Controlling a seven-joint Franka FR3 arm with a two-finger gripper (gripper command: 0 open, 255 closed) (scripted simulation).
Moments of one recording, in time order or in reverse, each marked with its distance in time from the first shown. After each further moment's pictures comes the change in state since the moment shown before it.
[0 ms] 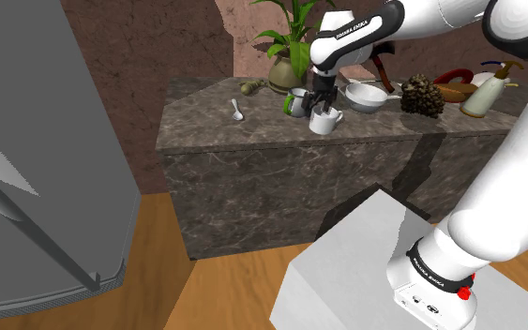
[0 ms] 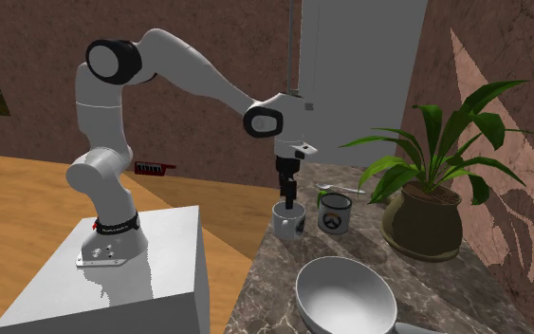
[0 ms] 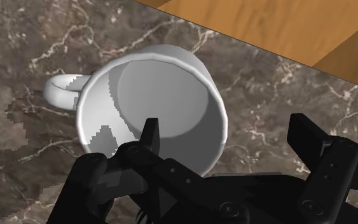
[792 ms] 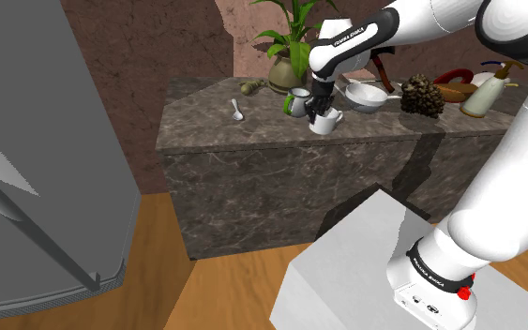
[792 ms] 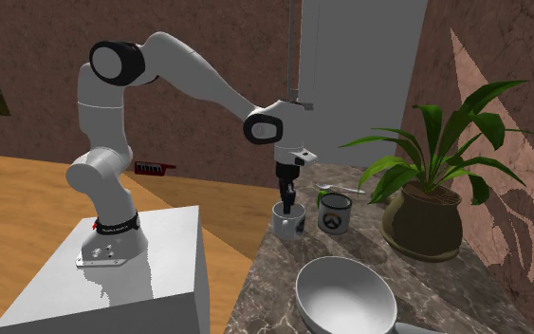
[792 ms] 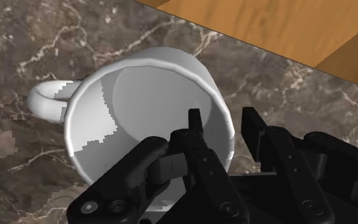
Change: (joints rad) arm -0.003 0.025 0.000 -0.020 0.003 0.045 -0.003
